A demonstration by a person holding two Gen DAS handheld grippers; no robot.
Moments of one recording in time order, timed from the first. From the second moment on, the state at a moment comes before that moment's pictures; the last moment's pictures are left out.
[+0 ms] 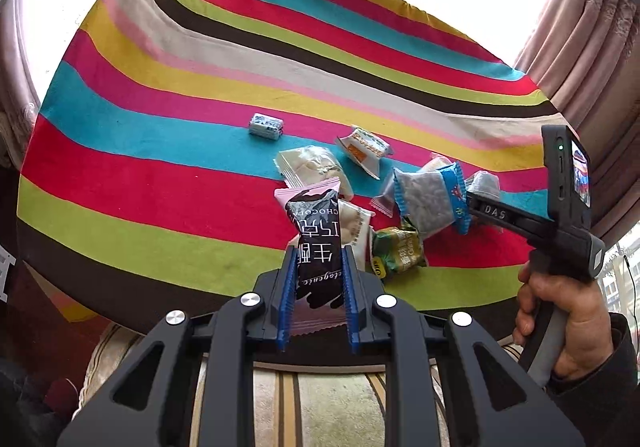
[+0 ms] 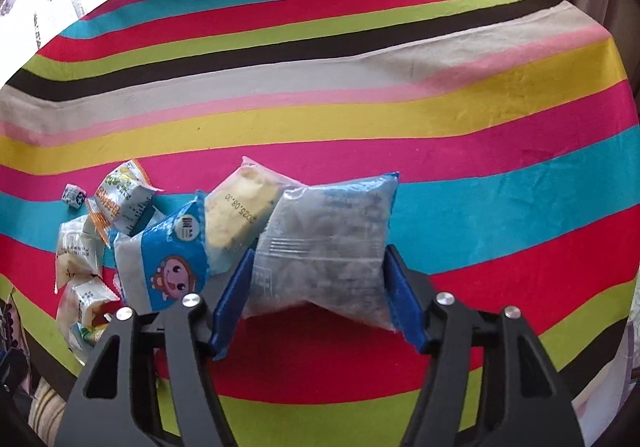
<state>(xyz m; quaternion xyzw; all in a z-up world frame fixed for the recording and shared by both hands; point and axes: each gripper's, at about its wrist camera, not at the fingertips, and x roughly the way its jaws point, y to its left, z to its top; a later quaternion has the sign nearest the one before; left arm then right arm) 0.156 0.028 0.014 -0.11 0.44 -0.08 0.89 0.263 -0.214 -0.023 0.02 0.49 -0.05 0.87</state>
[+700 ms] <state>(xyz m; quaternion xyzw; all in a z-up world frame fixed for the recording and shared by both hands) 0.107 -0.034 0.024 -0.10 0.44 -0.12 0.89 0.130 -0.228 0.019 0.04 0.46 -0.04 0.89</state>
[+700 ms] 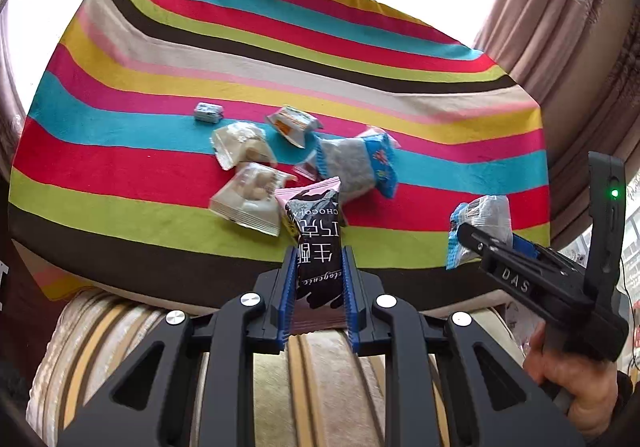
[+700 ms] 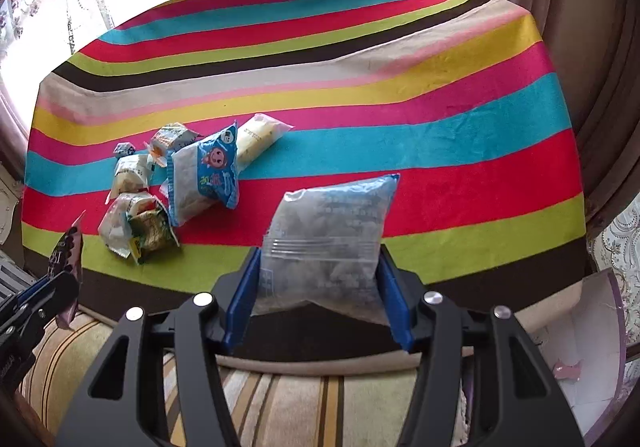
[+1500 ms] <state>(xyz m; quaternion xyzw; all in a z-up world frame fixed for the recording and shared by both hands) 0.060 -0.173 0.033 -0.03 0.45 -0.26 0.86 0.021 -0.332 0.037 0.06 0.44 -0.12 0.89</state>
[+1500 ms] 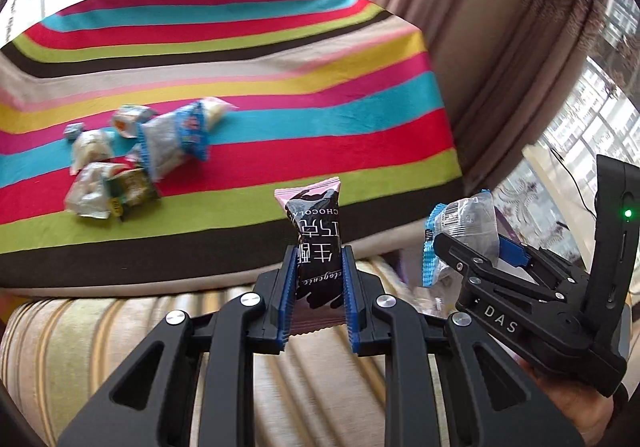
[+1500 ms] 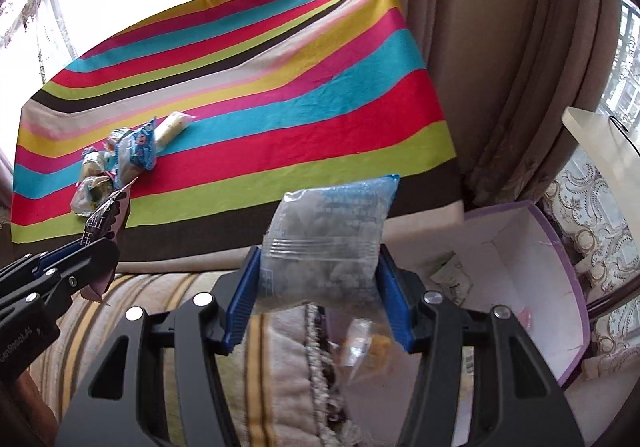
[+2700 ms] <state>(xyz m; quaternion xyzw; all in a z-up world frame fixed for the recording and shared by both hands) 0.029 -0.347 -0.005 0.07 0.51 -0.41 0.75 -0.063 -0.464 0.005 0.09 0.44 -0.30 0.84</state>
